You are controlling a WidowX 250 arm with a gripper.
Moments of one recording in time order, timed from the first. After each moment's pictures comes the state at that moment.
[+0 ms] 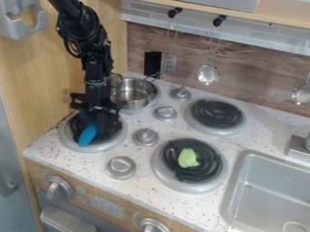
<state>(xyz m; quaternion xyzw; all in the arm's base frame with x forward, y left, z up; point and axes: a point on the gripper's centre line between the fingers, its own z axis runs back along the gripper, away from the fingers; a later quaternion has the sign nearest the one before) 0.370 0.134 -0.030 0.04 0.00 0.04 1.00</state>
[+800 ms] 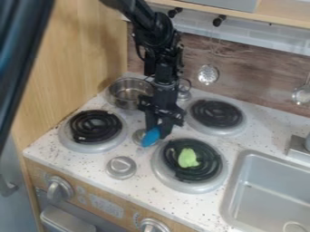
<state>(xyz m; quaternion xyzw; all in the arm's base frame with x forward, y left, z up) 0.426 0.021 -0.035 0.01 0.01 -0.07 1.00</state>
